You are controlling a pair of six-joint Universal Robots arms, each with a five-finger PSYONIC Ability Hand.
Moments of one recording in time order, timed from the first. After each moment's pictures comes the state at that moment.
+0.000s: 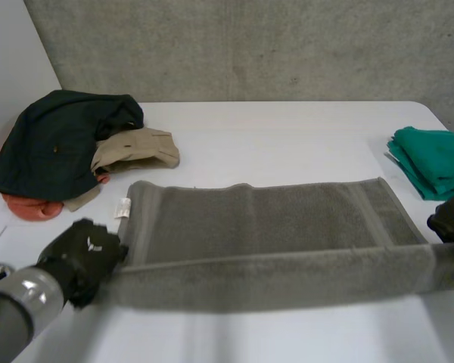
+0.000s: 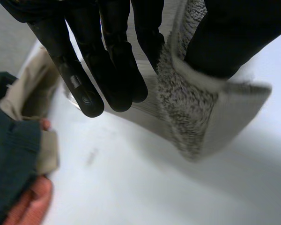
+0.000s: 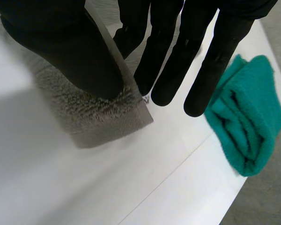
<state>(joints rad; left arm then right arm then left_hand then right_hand) 4.43 -1.55 -1.99 2.97 -1.46 4.00 1.43 -1.44 1.71 0.43 1.30 2.01 1.15 1.20 1.19 1.20 0.98 1.16 1.18 1.19 1.20 1.02</state>
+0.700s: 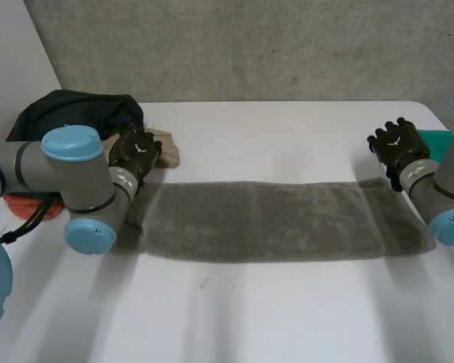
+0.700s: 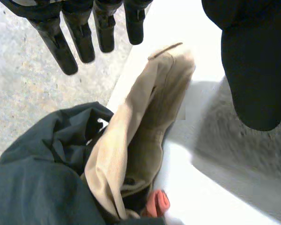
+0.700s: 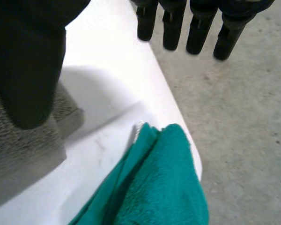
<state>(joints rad) 4.33 -2.39 -1.12 3.33 -1.61 3.99 1.69 -0.79 1.16 -0.18 1.43 2.27 0.20 0.24 0.24 0.24 0.08 0.25 0.25 0.26 0.26 0.08</state>
